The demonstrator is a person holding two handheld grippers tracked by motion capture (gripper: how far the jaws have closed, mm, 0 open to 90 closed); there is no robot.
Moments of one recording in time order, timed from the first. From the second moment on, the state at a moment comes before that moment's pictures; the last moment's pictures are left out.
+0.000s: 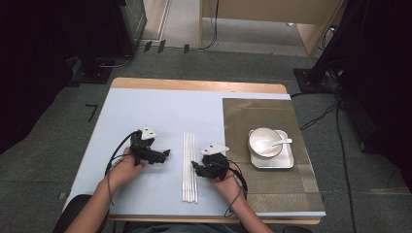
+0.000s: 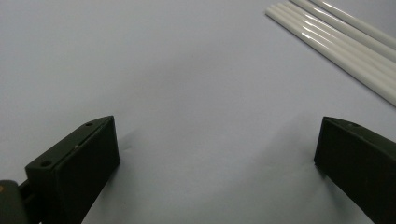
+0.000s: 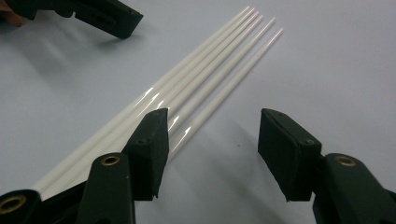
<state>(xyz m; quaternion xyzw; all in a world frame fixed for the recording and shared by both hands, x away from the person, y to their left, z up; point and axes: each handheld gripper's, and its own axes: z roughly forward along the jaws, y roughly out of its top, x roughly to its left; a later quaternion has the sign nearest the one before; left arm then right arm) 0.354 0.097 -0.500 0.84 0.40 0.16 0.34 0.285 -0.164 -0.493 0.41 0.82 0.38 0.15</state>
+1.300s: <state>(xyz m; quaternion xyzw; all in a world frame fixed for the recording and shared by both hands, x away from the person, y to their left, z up) 0.354 0.096 -0.500 0.83 0.40 0.16 0.34 0.290 -0.178 -0.491 0.44 0.81 0.35 0.15</state>
